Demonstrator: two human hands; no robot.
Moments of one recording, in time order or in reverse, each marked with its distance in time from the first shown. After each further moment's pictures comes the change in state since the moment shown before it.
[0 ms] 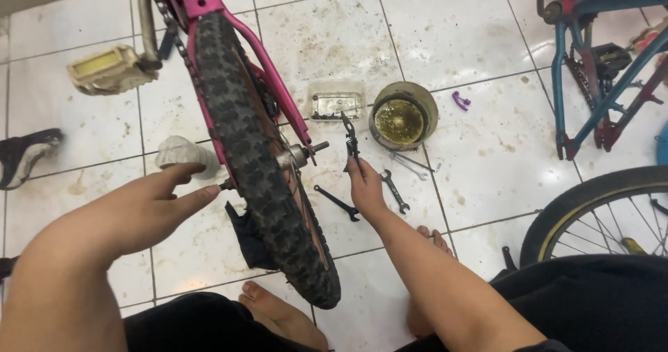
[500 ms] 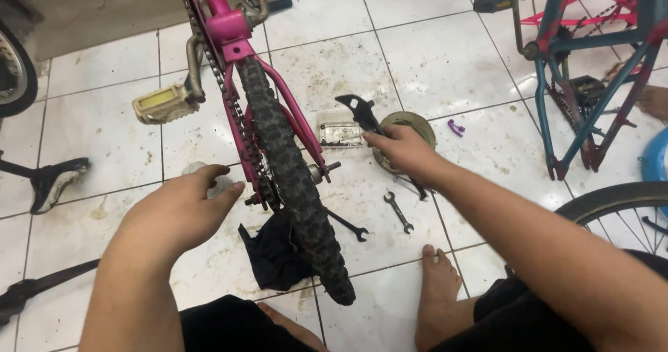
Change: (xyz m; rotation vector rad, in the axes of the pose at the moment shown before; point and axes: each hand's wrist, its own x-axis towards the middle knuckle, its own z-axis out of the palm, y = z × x) left_hand -0.037 0.008 -0.012 -0.015 0.234 0.078; right_hand 0.029 -0.223 -0.083 -0.285 -0.312 0.232
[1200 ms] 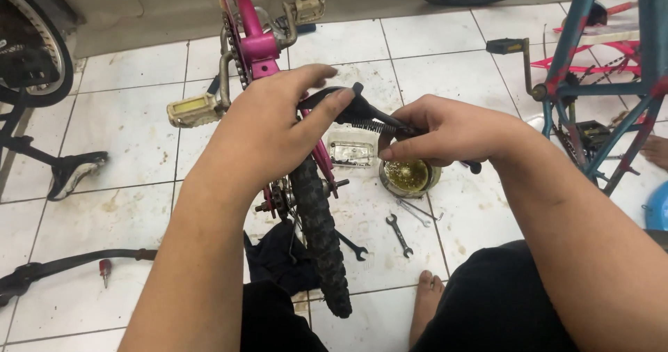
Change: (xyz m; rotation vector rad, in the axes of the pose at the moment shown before) left_hand -0.014 0.078 -0.047 -0.391 0.578 0.806; right_hand -0.049 -0.120 -0.077 -0.315 -0.470 -0.328
